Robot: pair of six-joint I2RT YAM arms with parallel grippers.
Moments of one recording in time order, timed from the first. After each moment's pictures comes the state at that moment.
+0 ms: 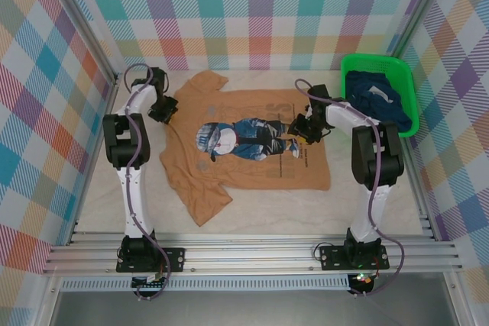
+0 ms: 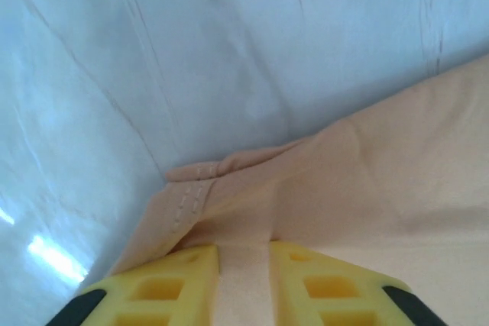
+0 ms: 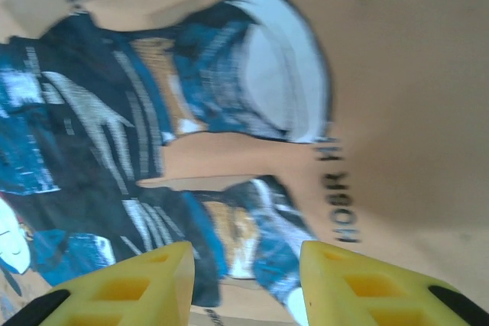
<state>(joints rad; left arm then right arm) 0.06 2.38 2.02 -0.92 0.06 -0.96 0.22 1.99 1.42 -0.70 -0.35 0.58</state>
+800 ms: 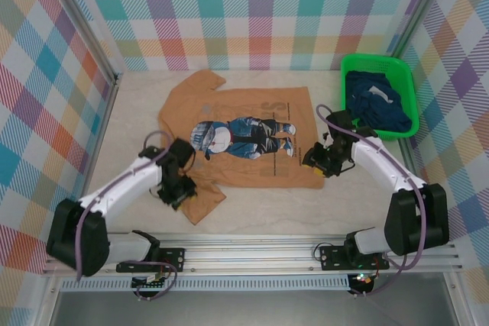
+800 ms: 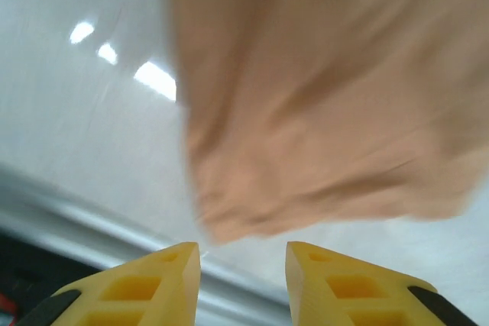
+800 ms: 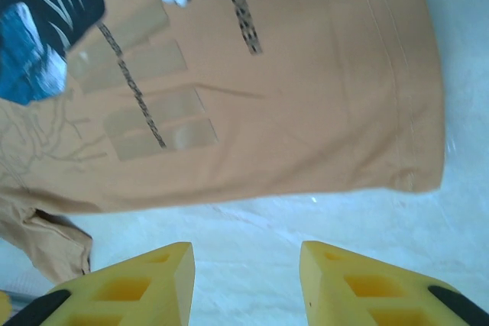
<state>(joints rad) -0.46 1.24 0.78 -1.13 0.15 -1.14 0.23 1.37 0.96 -0.92 -0.36 0.65</state>
